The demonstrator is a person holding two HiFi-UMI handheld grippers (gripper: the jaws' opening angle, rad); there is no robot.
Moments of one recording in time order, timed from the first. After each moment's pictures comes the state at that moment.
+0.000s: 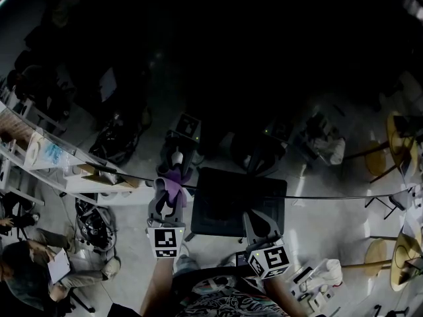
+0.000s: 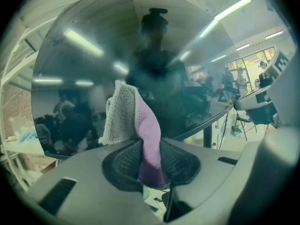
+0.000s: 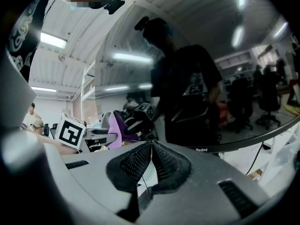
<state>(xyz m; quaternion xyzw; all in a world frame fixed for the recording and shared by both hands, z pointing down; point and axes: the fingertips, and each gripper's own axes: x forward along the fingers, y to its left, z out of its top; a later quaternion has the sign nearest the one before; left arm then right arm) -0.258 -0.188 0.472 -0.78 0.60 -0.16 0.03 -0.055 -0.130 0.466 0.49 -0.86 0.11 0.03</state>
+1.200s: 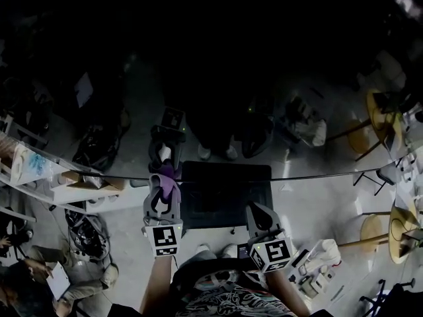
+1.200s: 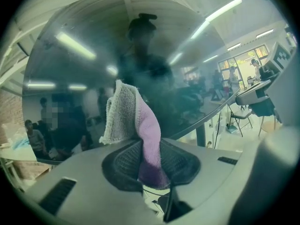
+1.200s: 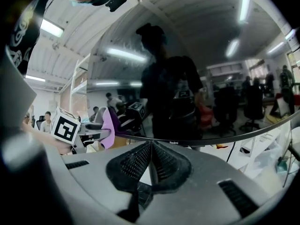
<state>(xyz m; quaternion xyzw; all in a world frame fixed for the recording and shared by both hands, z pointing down) -0.253 -0.189 0.479 -0.80 0.57 -0.17 0.05 -0.038 -0.112 0.472 0.56 -0.82 0.10 0.06</state>
